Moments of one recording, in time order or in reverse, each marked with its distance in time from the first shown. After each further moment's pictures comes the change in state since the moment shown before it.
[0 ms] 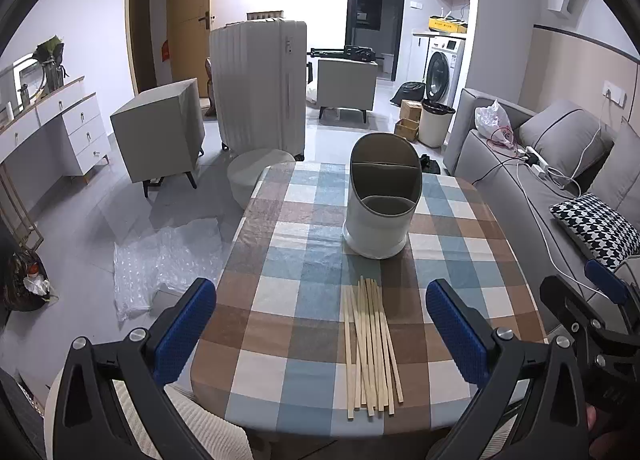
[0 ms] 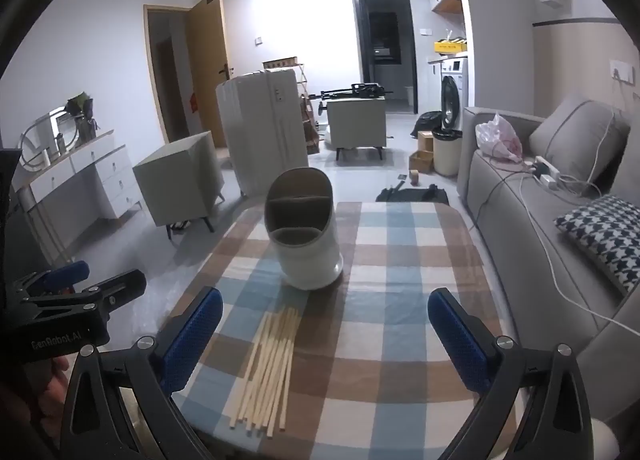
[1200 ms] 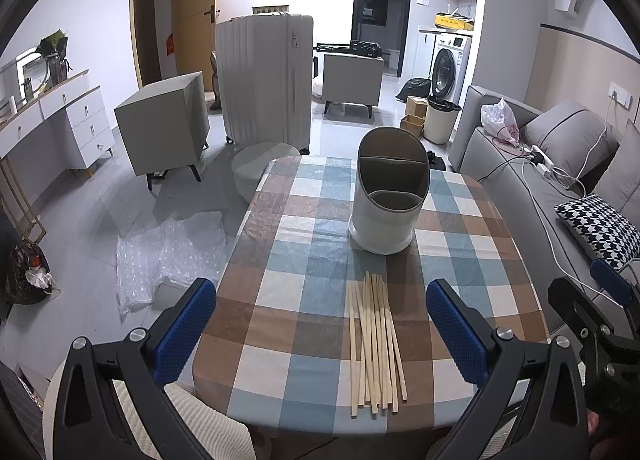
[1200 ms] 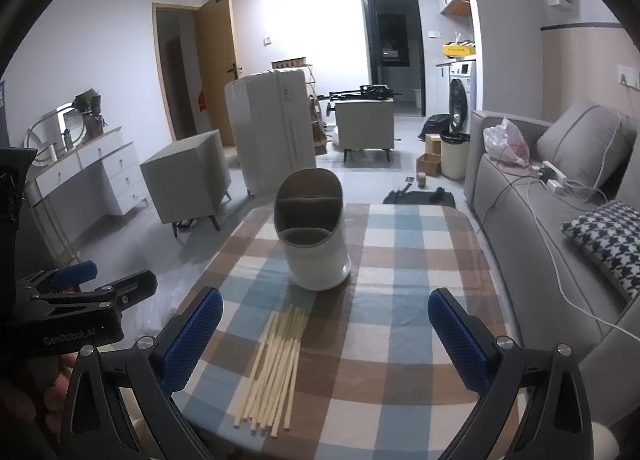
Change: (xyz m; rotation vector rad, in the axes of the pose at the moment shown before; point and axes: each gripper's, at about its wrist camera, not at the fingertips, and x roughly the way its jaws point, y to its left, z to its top) left arm 0.005 0.001 -0.008 -0.013 0.011 0.011; right arm 0.002 0.006 -0.002 -0.015 -0.001 0.021
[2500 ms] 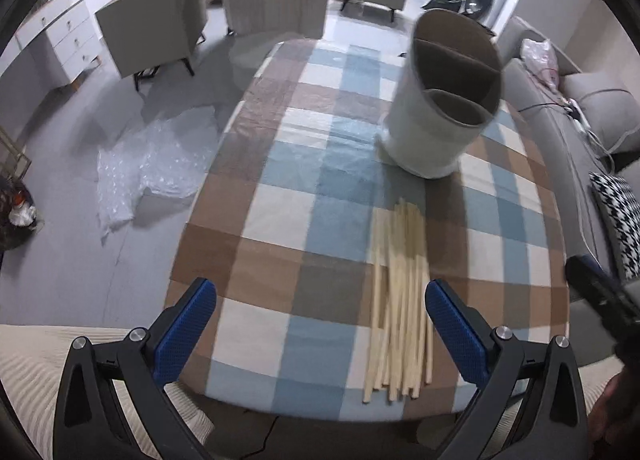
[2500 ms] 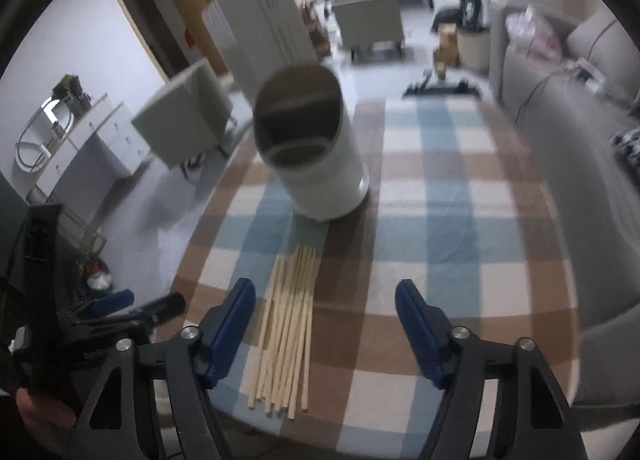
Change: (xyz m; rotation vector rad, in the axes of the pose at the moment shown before) left arm 0.104 0.026 -0.005 -0.102 0.416 0.005; right arm 0.115 -0.030 -0.005 0.154 0.418 0.133
